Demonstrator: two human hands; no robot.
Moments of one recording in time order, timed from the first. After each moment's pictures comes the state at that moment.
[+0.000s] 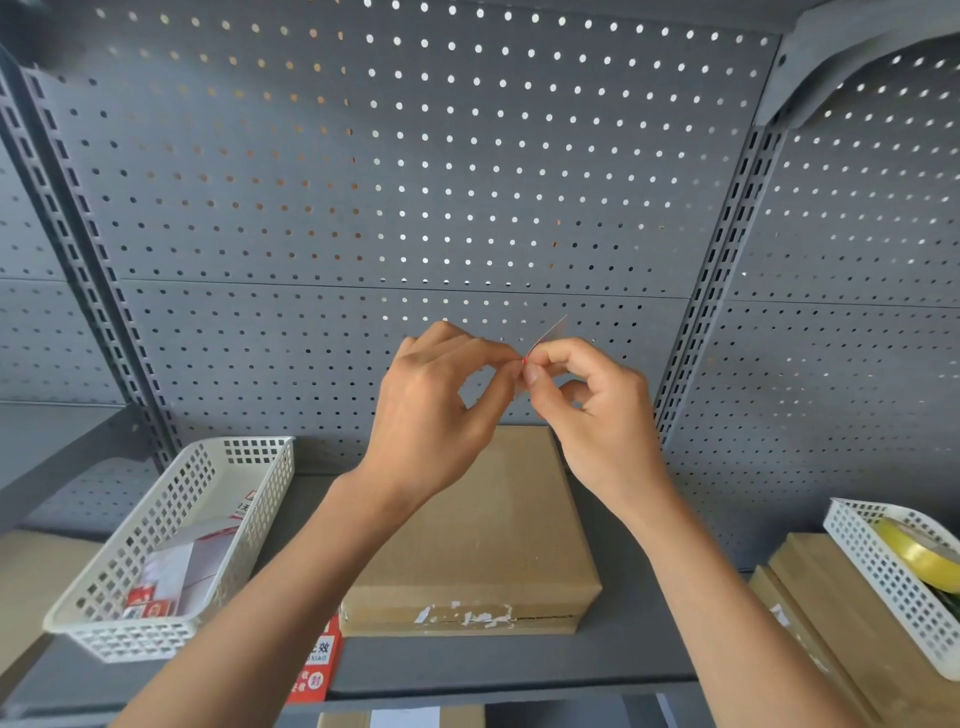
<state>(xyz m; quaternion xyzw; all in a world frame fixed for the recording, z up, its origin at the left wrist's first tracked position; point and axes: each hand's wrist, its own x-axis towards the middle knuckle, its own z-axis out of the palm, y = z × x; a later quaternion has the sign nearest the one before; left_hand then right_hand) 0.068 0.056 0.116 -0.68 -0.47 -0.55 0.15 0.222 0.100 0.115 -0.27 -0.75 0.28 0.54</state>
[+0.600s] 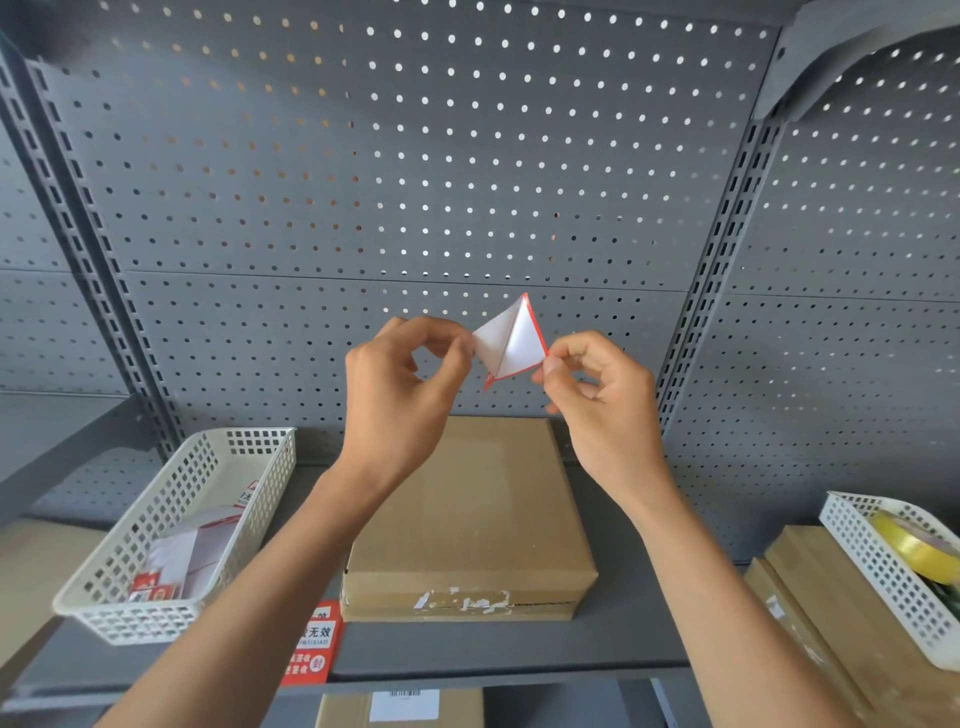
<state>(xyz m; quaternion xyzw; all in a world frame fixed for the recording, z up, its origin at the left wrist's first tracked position) 0.054 0.054 0.113 -0.56 -0.53 -0.64 -0.03 0.226 0.109 0.105 -0.33 -0.69 0.32 0.56</state>
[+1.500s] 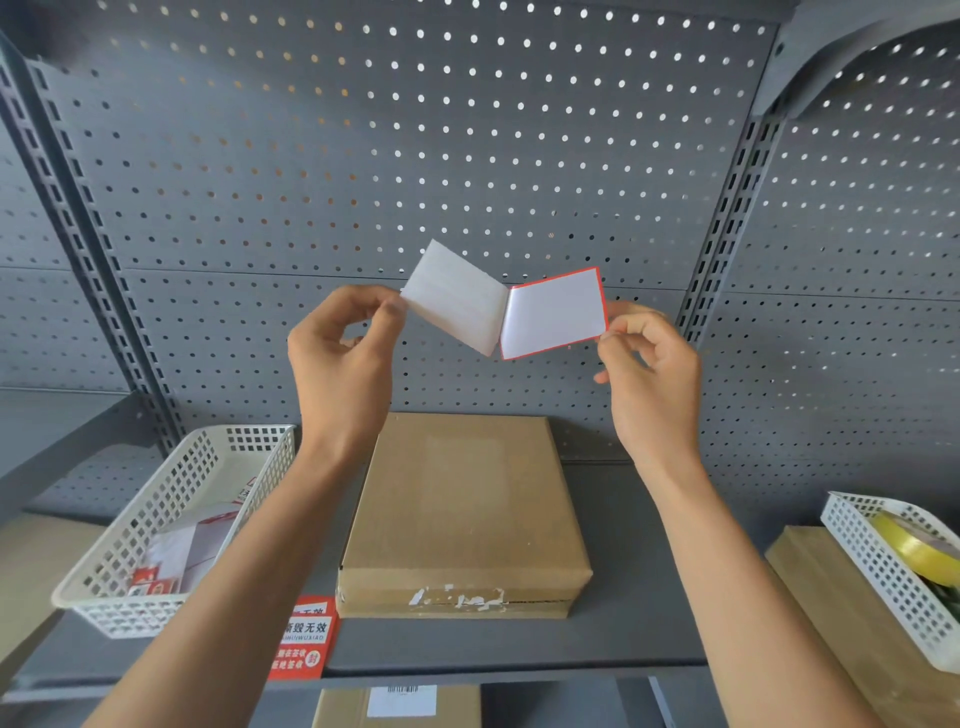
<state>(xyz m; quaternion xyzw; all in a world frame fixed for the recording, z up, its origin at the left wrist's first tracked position) 0.039 0.050 0.130 -0.42 -0.51 -0.74 -0.08 0.247 0.133 0.116 -0.36 -0.60 0.32 0.64</state>
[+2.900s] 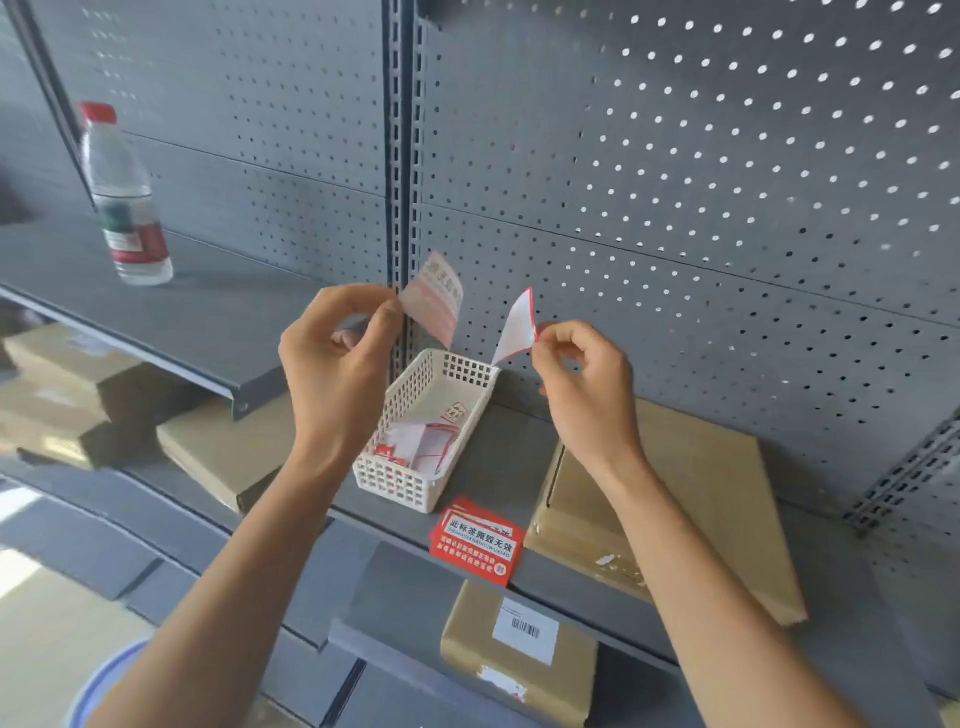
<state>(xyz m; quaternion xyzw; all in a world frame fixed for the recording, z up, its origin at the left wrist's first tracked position) -0.095 -0.103 0.091 -0.31 -0.60 -0.73 0.08 0.043 0.045 0.076 -0.24 -0.76 0.40 0.45</state>
